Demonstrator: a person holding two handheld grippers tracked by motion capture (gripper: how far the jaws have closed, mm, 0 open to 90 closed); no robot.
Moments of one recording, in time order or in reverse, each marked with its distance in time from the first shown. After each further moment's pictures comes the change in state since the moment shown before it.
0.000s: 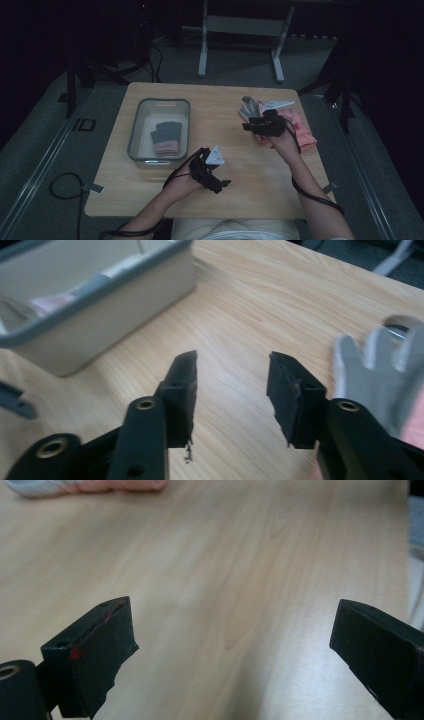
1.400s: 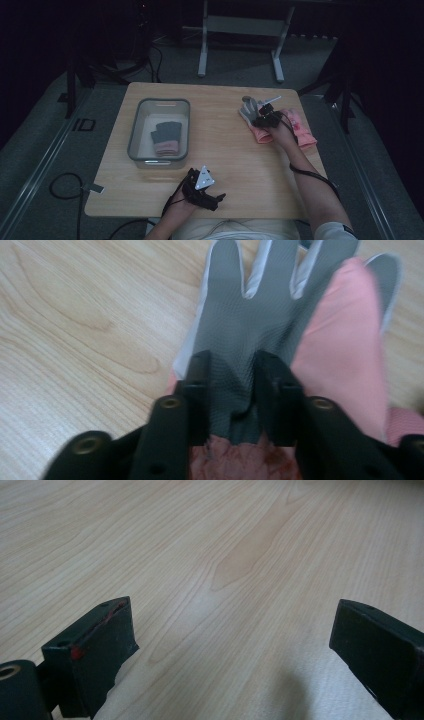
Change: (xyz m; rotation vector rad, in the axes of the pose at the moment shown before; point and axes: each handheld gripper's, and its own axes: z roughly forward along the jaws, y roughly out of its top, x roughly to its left) left arm -0.034 -0.060 0.011 -0.096 0.153 -0.099; right arm -0.093 -0.026 0.083 0.267 -0.225 0.000
